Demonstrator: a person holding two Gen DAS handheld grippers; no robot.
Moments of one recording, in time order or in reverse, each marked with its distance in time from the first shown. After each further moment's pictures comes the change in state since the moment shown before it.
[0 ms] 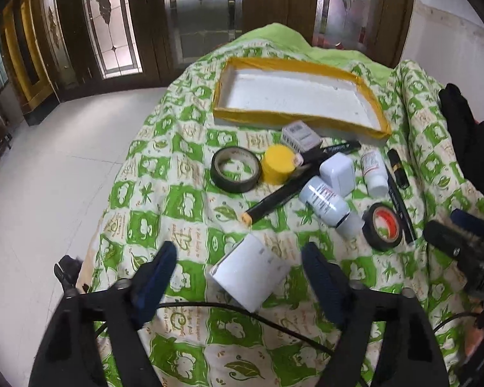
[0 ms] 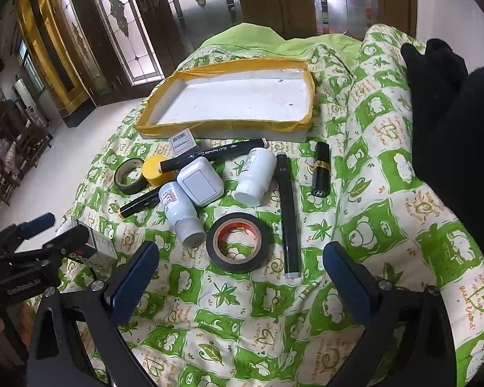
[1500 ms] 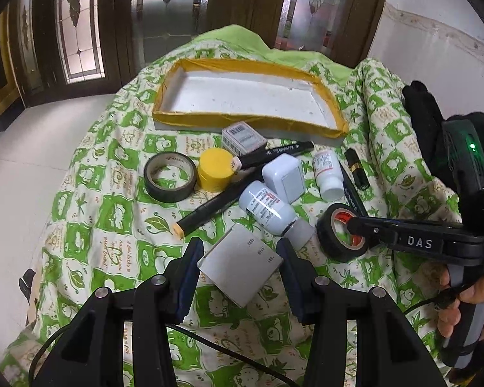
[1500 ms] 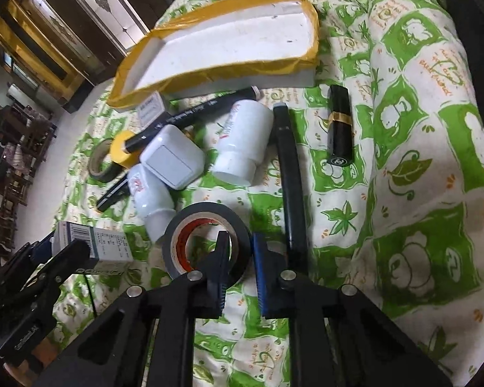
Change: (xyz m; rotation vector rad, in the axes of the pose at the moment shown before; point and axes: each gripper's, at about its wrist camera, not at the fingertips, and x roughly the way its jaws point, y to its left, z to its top) left arm 0.014 -0.032 0.004 0.028 -0.048 -0.178; right arm 0.067 -0.023 0.014 0.098 0.223 0.098
